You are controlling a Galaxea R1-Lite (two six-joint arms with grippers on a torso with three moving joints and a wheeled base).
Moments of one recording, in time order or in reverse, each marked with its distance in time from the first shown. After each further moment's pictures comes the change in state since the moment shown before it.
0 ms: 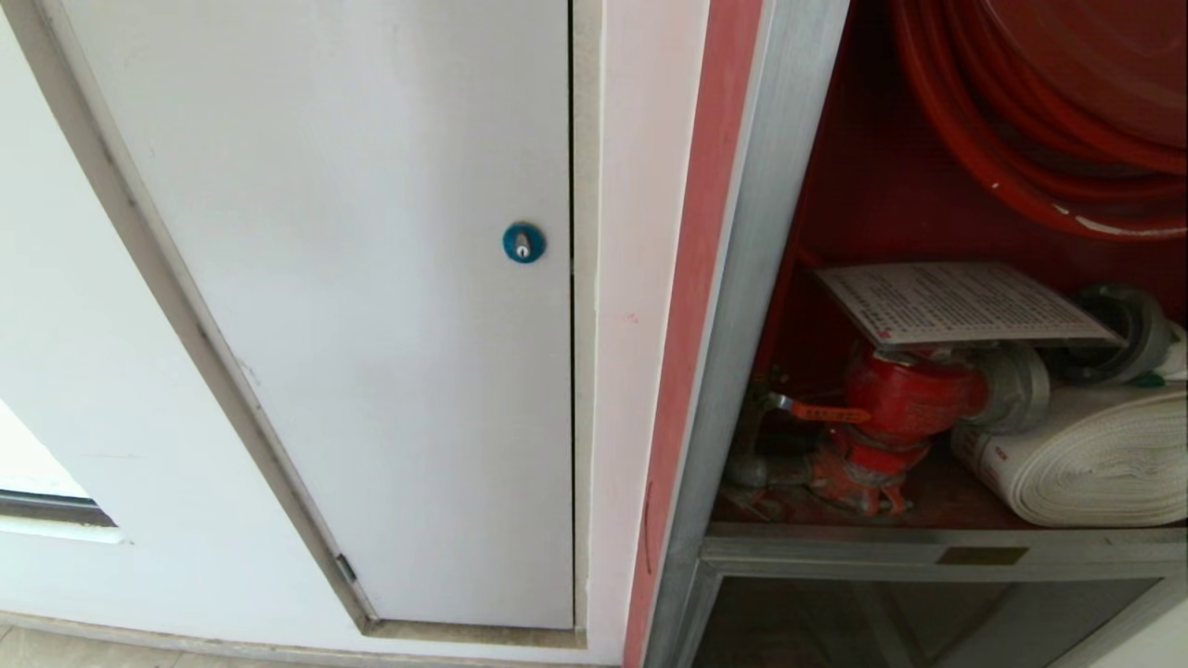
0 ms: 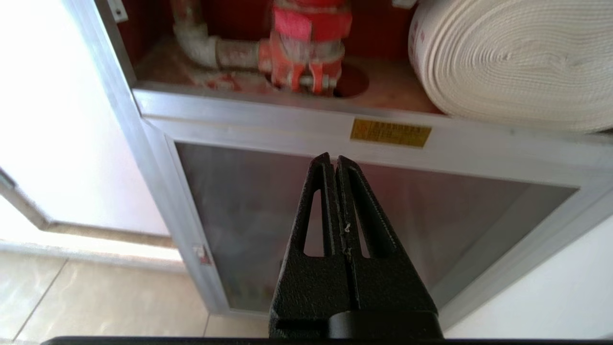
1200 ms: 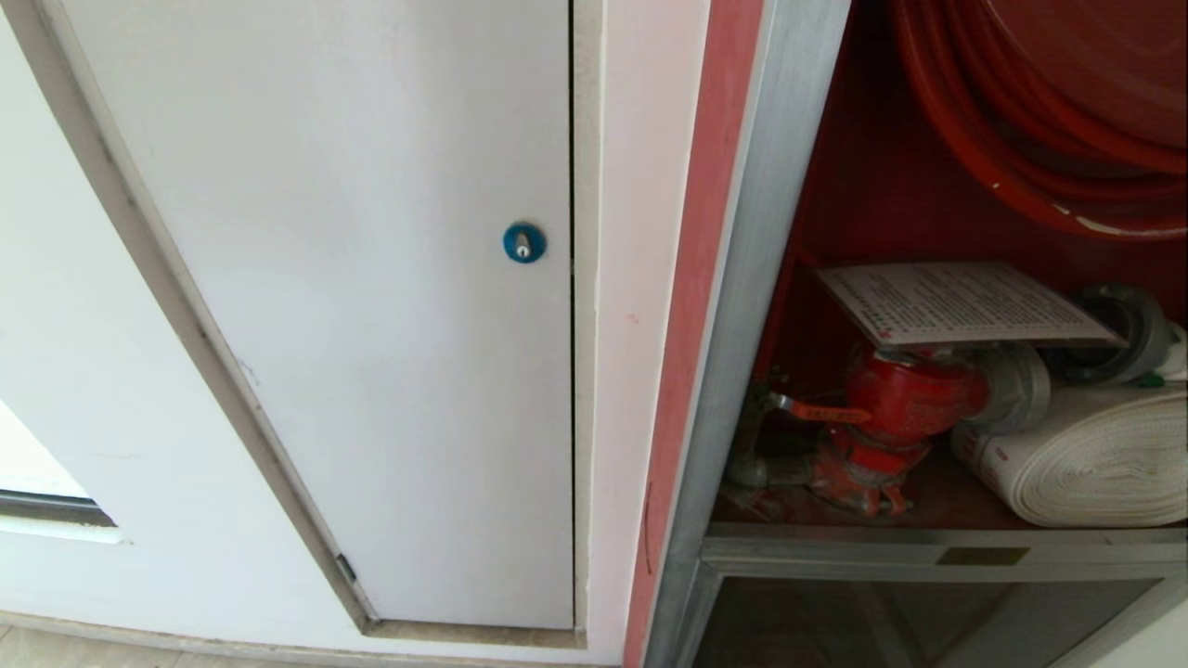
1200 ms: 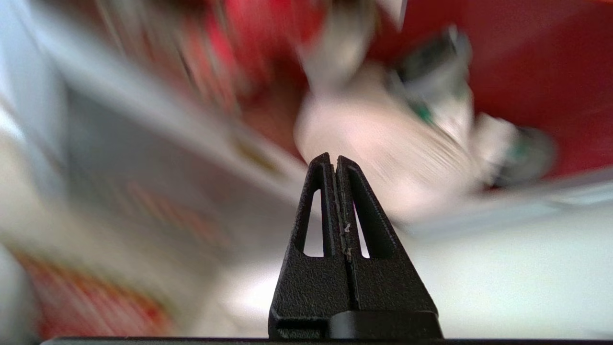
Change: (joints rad) left arm 0.000 0.000 0.000 0.000 0.000 0.000; right arm 0.007 0.618 -0.849 0.486 -0.113 -0.619
